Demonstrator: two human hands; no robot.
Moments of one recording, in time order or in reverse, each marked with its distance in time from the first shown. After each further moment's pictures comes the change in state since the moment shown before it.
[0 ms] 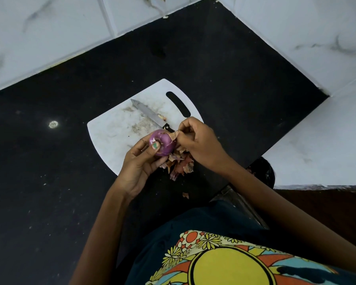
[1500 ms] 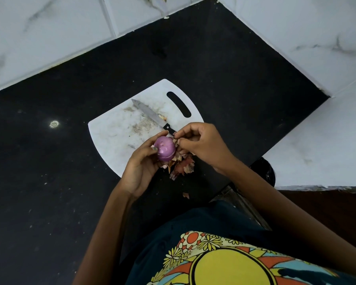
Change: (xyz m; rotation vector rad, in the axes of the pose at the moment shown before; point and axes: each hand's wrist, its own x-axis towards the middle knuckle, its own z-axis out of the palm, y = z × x) left_hand 0.001 -0.005 0.005 0.122 -0.030 0.020; right_hand -0.007 -0.007 -0.007 0.186 -0.023 0.157
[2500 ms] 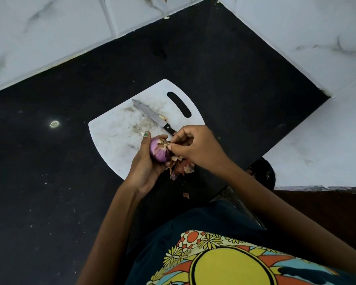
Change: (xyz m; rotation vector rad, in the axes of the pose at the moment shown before) left_hand 0.007 0.000 0.017 -0.053 0.206 -0.110; right_hand -0.001 0.001 0.009 -0.238 -0.010 -0.095
